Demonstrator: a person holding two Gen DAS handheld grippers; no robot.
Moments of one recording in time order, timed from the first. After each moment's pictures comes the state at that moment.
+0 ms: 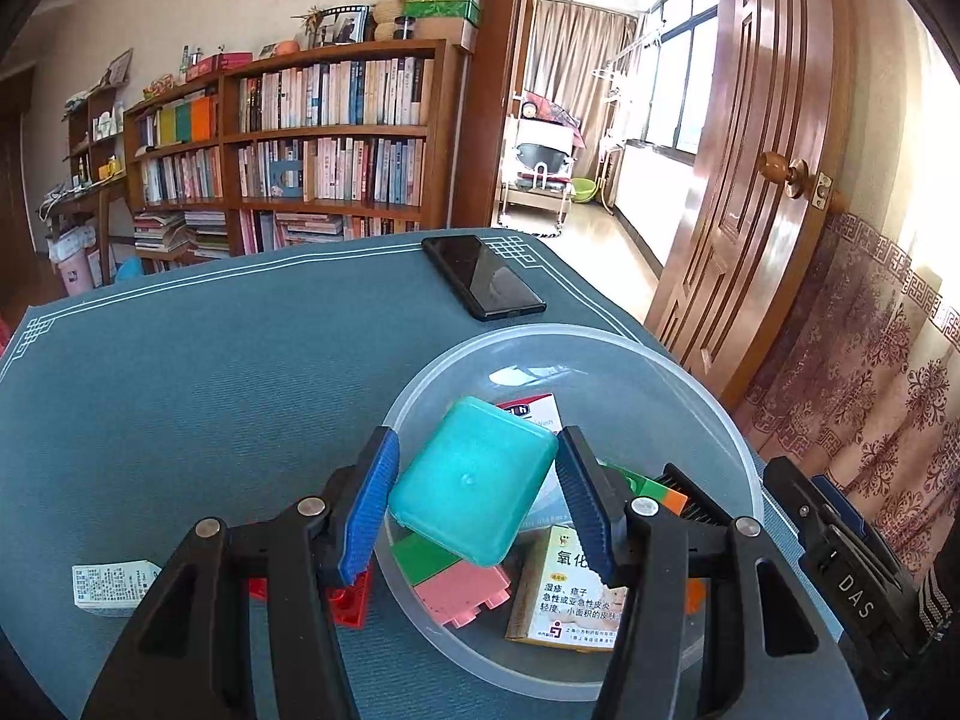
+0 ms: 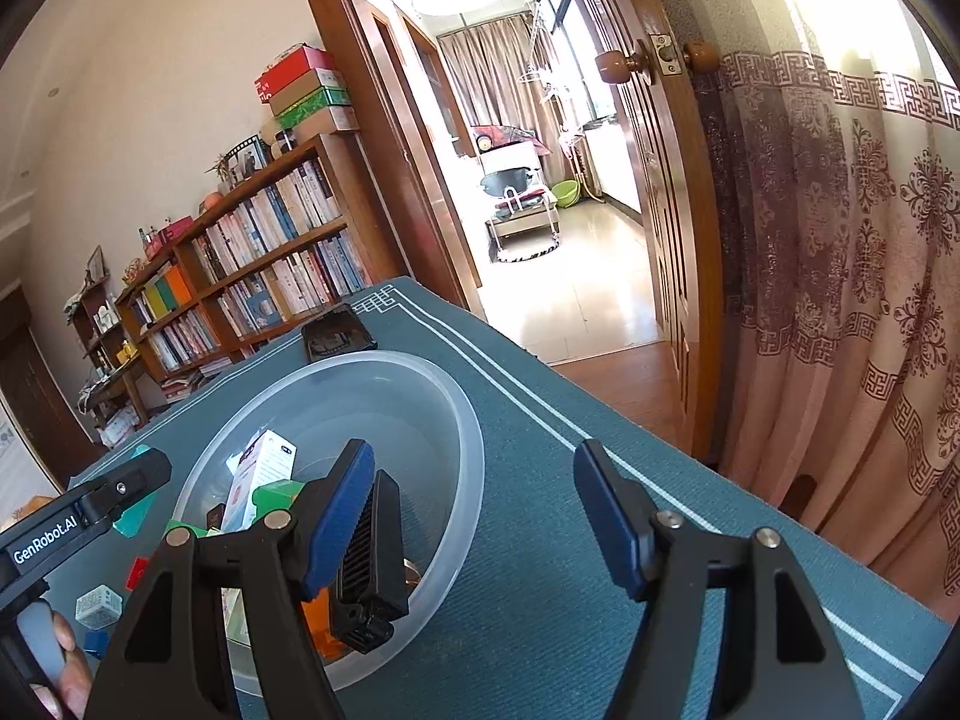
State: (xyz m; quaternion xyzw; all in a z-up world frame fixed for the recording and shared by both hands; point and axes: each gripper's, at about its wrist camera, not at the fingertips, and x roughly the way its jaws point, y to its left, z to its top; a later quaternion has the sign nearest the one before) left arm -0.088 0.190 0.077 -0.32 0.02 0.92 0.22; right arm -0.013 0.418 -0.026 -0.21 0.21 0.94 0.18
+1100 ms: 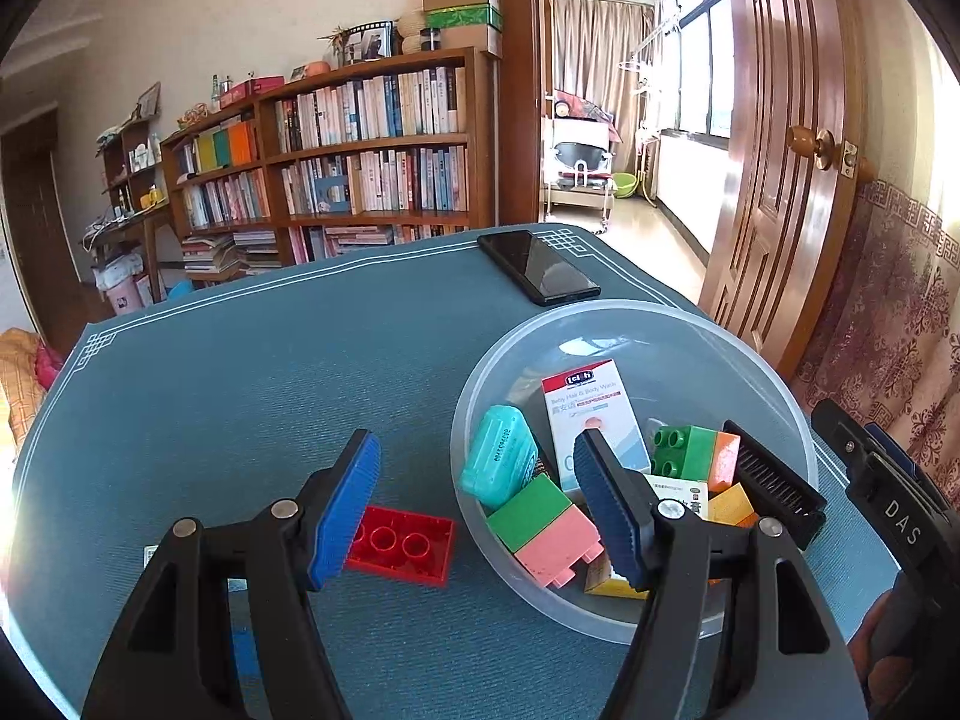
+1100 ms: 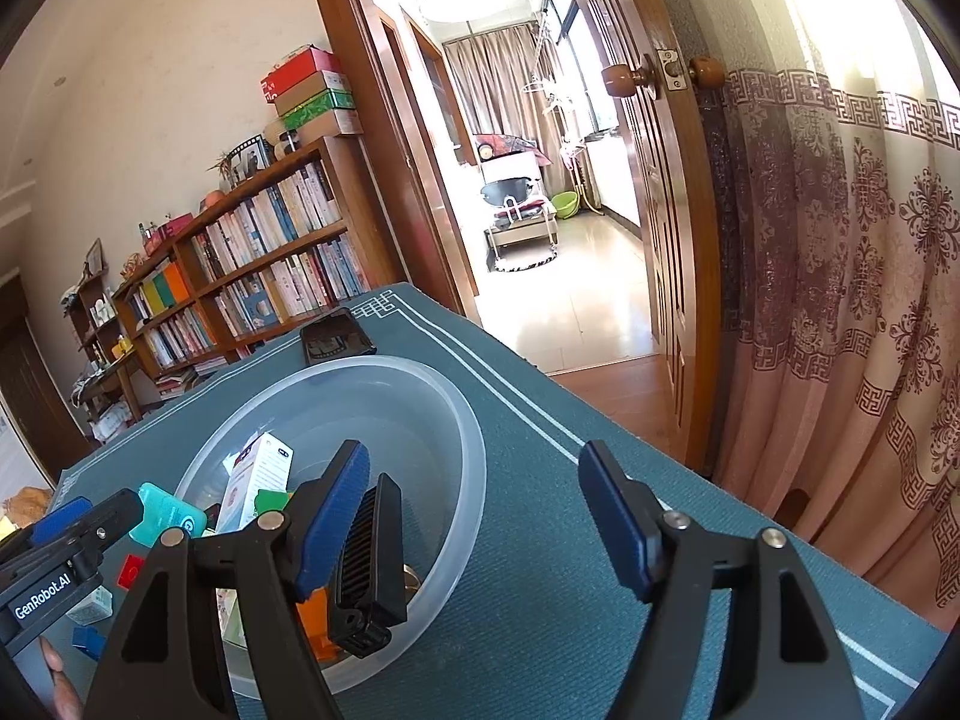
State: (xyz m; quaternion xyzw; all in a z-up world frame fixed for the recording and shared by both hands) left arm -0.062 0.169 0.075 -0.30 0.06 0.94 0.16; right arm -0.016 0.414 -0.025 -0.20 0.19 0.94 0.18
